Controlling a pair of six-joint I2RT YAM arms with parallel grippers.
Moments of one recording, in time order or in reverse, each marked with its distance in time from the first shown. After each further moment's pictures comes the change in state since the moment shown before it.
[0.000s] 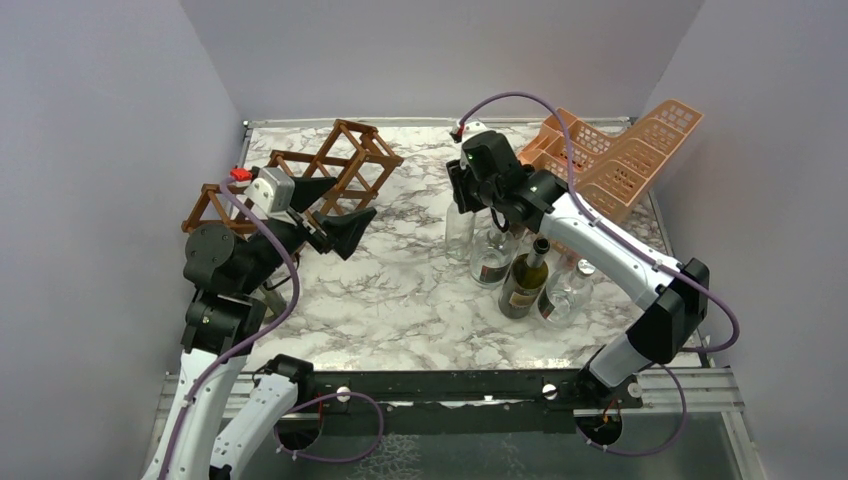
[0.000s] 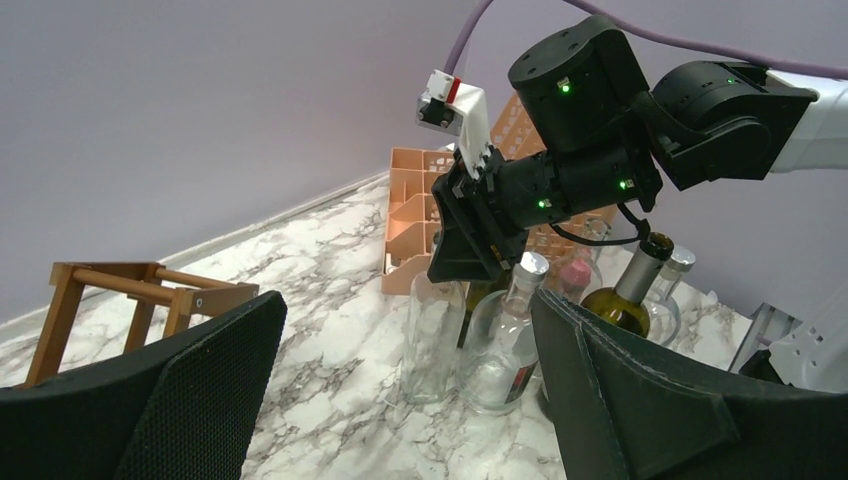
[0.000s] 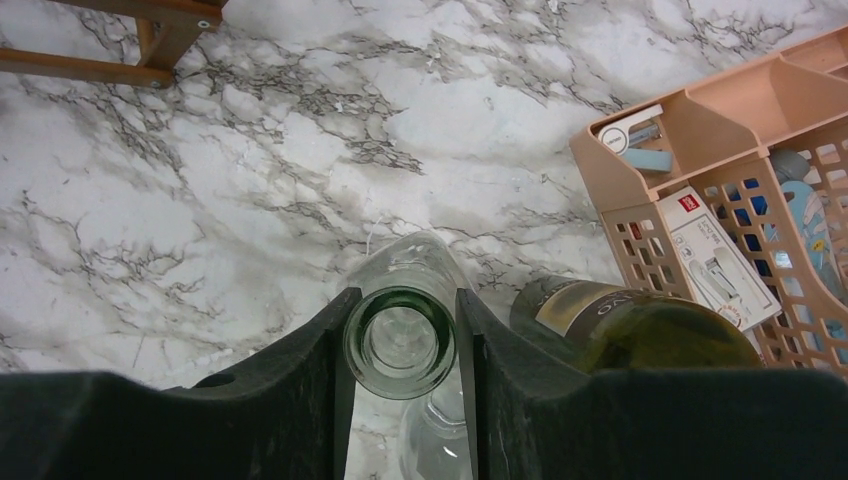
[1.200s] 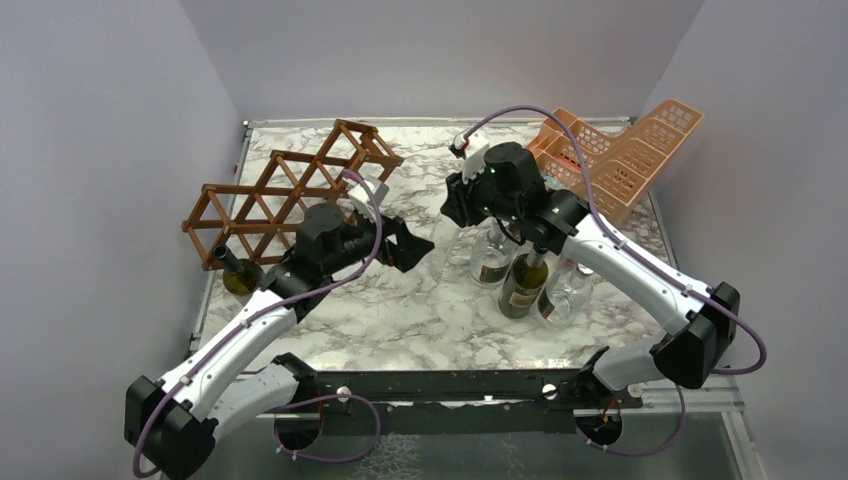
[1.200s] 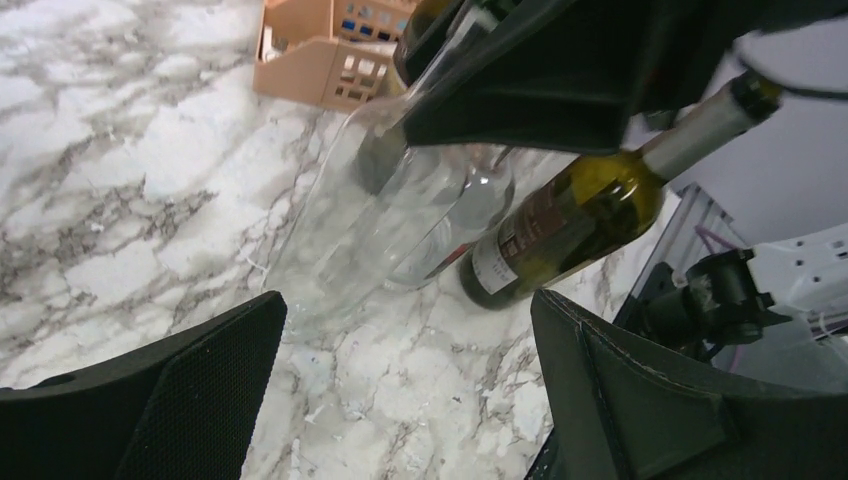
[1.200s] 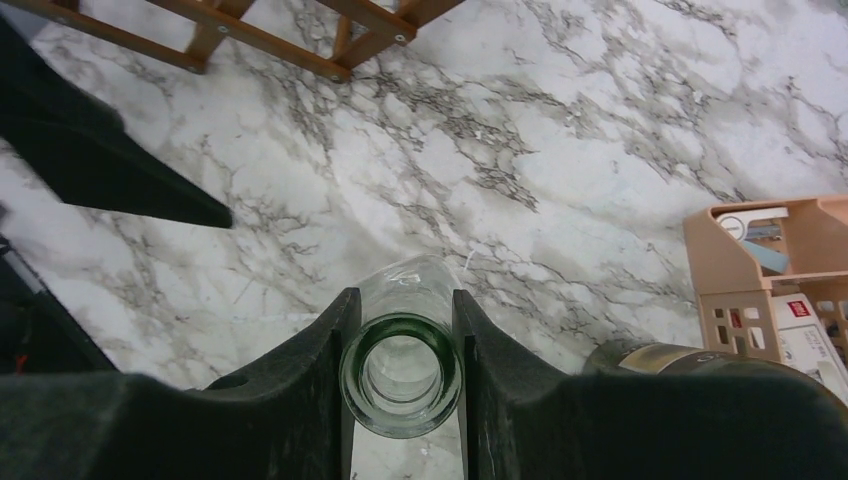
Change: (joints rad) left arm -0.261 0.269 -0.234 0.133 -0.075 -0.146; right arm 0.015 -0.143 -0.158 0.167 -0.276 -0.101
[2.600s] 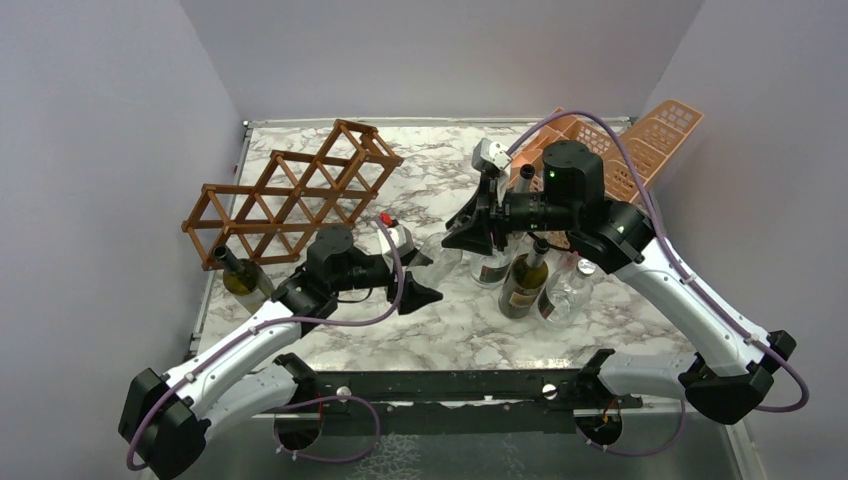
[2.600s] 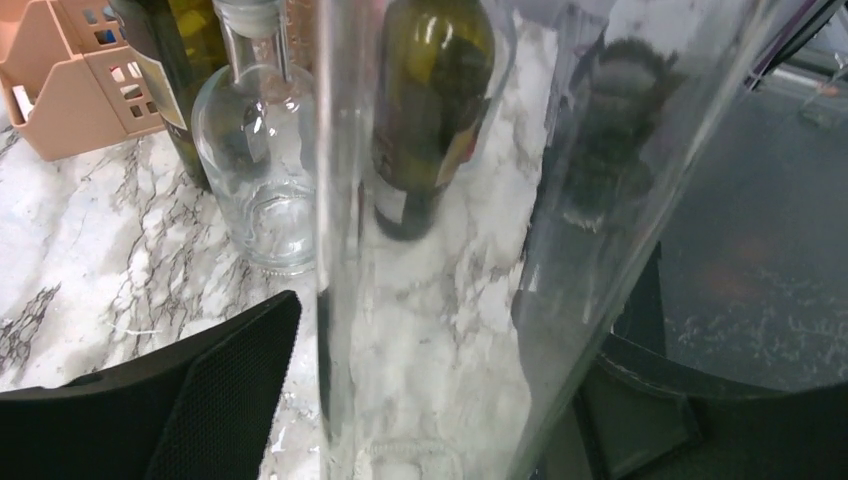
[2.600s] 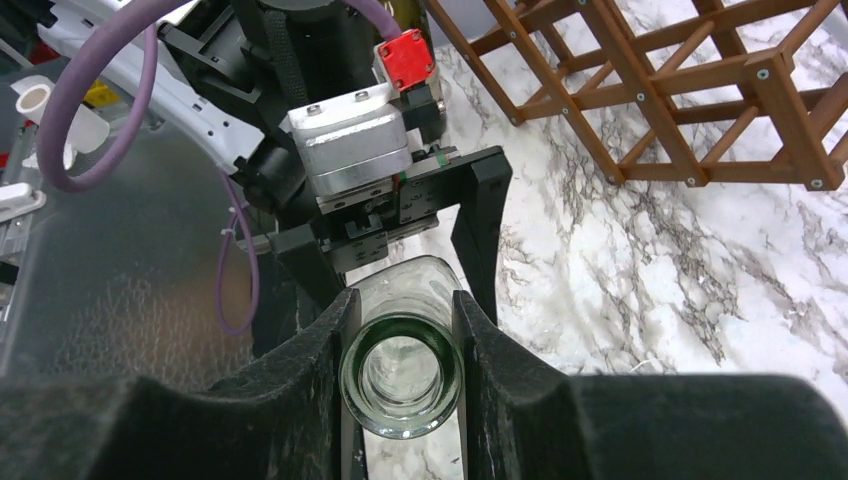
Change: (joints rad) left arm -0.132 0.004 -0.178 0.176 0.298 0.297; right arm 0.000 -0.237 0.032 -0.068 -0.631 -0.098
